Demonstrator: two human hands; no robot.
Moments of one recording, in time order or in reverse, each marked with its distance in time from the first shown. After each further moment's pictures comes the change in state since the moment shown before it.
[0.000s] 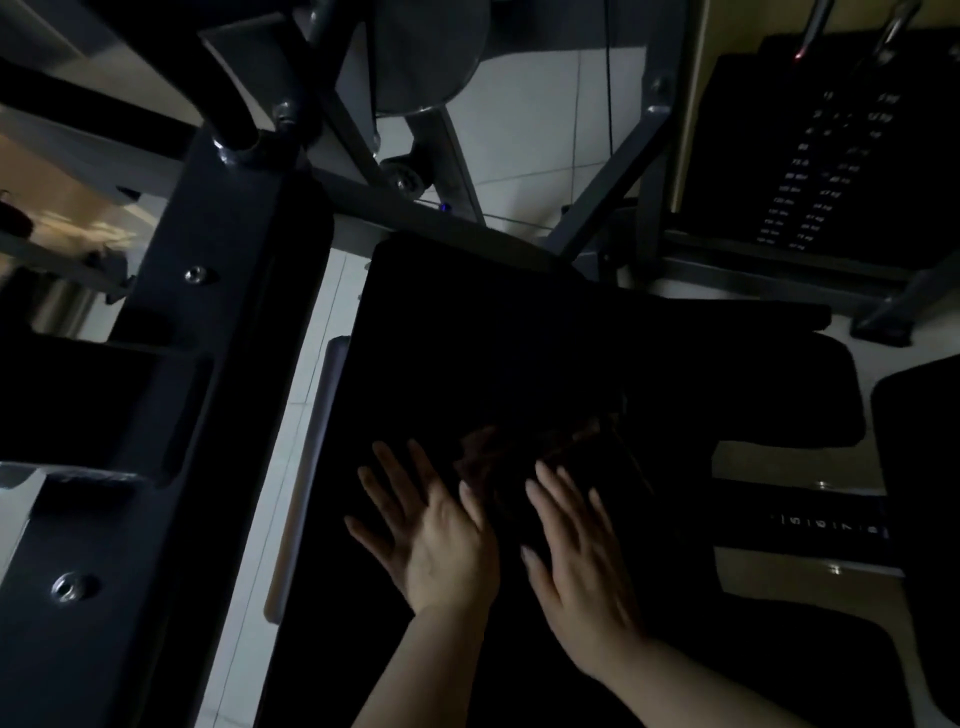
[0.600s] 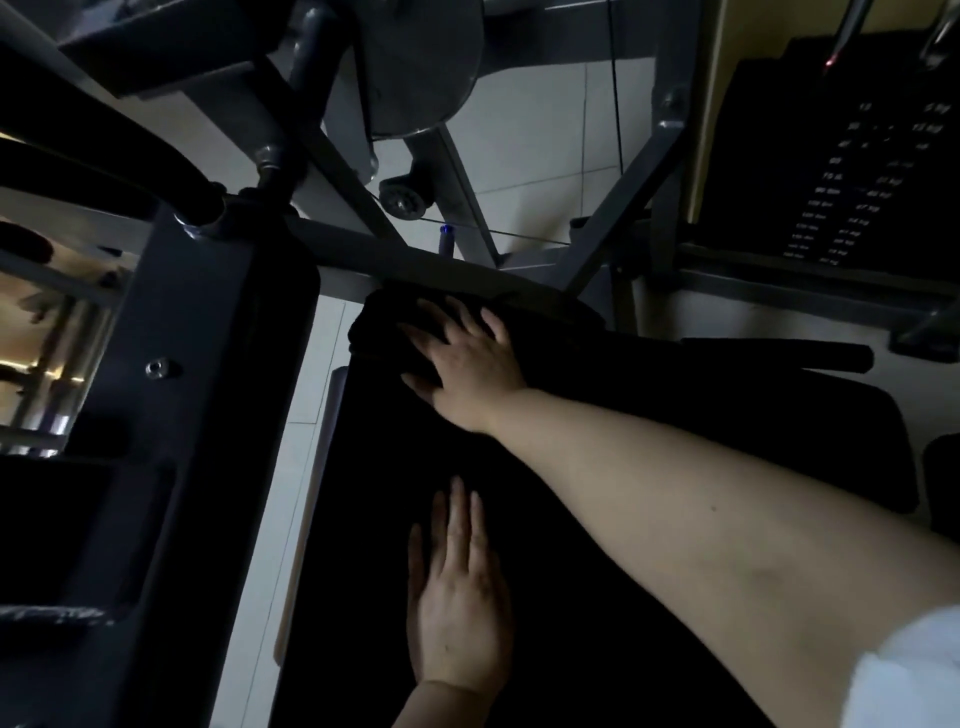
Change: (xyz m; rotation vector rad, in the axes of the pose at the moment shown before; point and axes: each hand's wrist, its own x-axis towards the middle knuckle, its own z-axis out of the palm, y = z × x) left_hand 0.027 0.006 0.009 0.060 0.096 0.522; right_hand 0.263 -0.034 -0.027 -0.307 -0.102 -0.202
